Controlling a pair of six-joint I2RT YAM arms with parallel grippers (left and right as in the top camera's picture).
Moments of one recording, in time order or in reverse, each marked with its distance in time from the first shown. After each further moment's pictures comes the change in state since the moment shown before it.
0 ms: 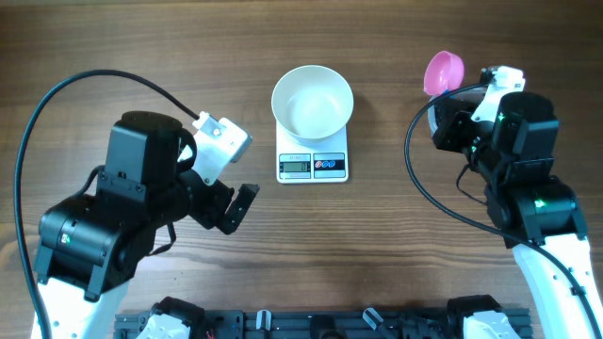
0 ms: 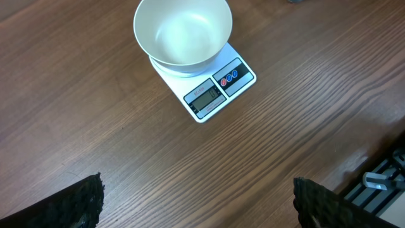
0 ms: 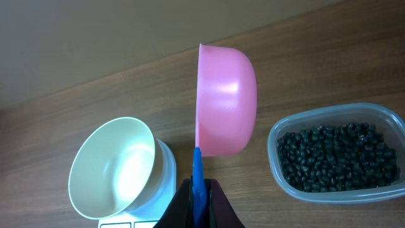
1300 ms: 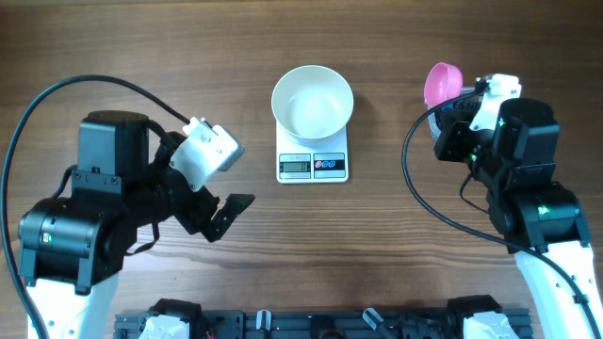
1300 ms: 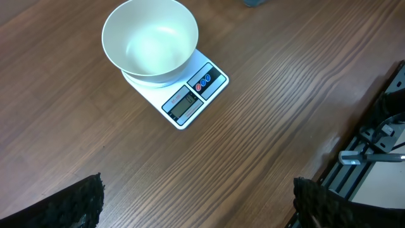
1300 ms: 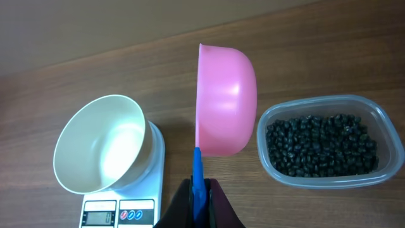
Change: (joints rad) left arm 0.168 0.000 0.003 -0.056 0.252 0.243; right arm 0.000 -0.027 0.000 -0.078 0.000 -0.091
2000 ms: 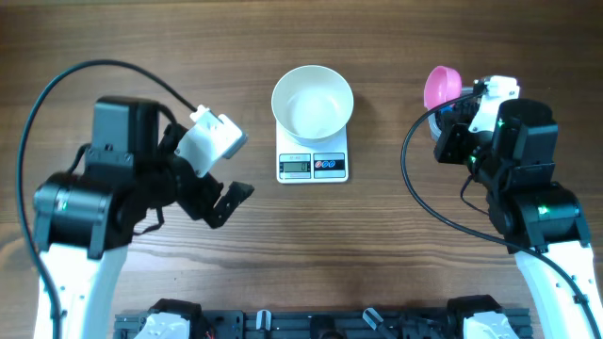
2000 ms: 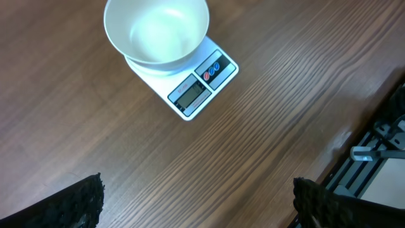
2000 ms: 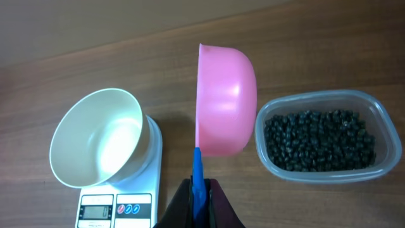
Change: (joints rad) left arm 0.000 0.084 0.004 0.004 -0.045 0.004; right arm 0.000 0.000 0.000 -0.022 0.000 -0.008
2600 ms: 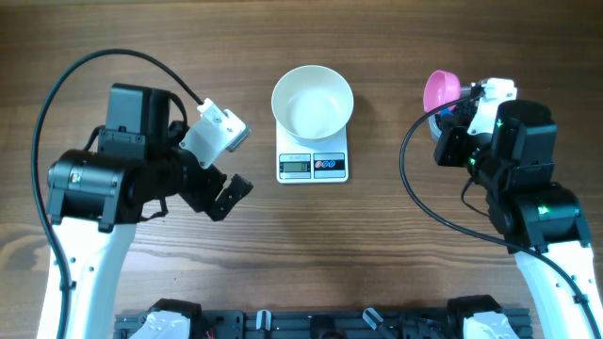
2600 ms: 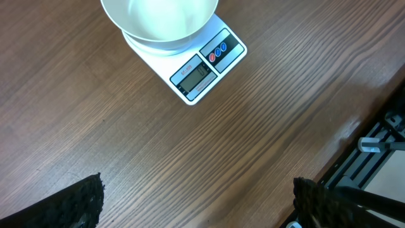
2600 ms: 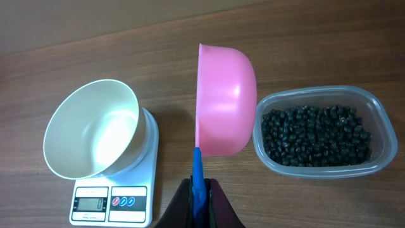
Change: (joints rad) left arm 0.000 0.058 0.000 -0.019 -0.035 0.000; right arm 0.000 0.000 0.000 -0.022 0.000 -0.029
